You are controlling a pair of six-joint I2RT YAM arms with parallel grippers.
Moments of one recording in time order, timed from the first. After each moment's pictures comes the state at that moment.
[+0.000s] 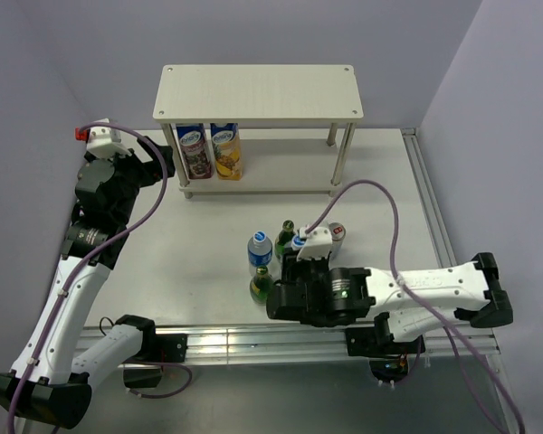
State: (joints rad) left arm -0.24 0.92 1.07 -0.19 -0.18 -0.35; right arm 1.55 1.21 1.05 -1.09 1.09 1.29
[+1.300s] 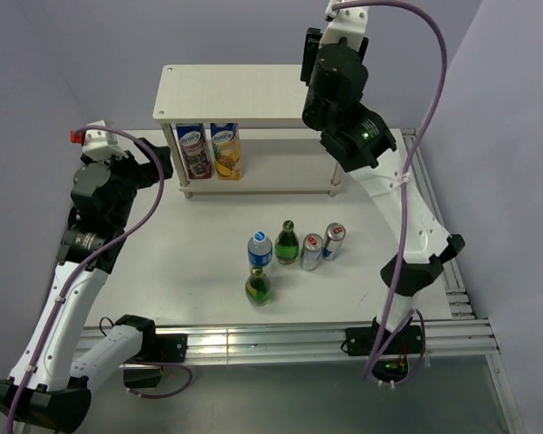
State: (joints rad) left arm -0.24 0.89 1.07 -0.20 -0.18 -0.35; right arm 0.73 1.74 2.36 -0.42 0.98 -0.10
